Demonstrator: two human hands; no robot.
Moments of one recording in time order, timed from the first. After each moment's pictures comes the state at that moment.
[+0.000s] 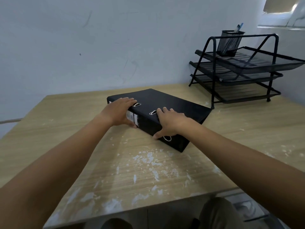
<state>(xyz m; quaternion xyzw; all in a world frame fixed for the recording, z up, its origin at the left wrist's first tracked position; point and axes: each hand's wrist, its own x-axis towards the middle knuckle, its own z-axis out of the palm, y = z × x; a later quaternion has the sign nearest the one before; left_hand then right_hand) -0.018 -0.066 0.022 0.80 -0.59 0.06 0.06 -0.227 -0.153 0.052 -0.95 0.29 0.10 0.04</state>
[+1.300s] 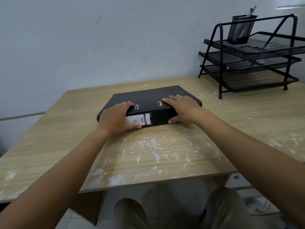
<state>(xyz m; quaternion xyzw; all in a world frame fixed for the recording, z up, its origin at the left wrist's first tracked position) -0.075 0.007 0.010 0.83 -0.52 0.17 0.10 -0.250 -0.198 0.025 -0.98 0.19 -0.03 -0.02</state>
